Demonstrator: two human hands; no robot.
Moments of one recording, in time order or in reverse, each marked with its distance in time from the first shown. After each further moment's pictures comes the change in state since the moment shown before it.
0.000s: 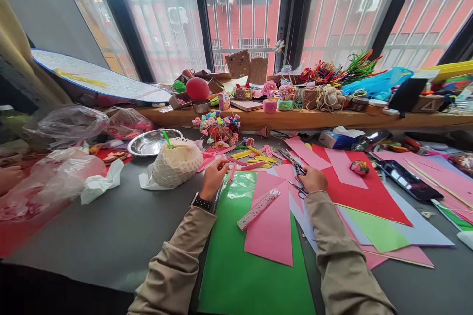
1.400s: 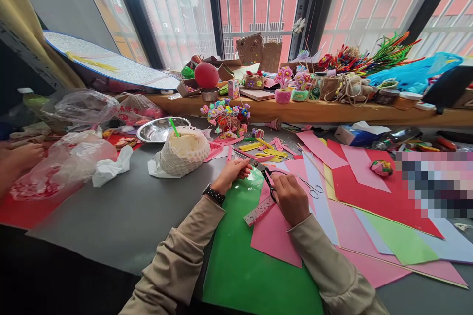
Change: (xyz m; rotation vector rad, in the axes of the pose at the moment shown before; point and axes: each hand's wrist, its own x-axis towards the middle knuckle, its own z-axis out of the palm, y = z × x) left_hand -0.011 0.026 0.016 -0.591 -0.438 -0.492; right_hand -0.100 -0.071 -0.003 -0.145 0.485 -0.846
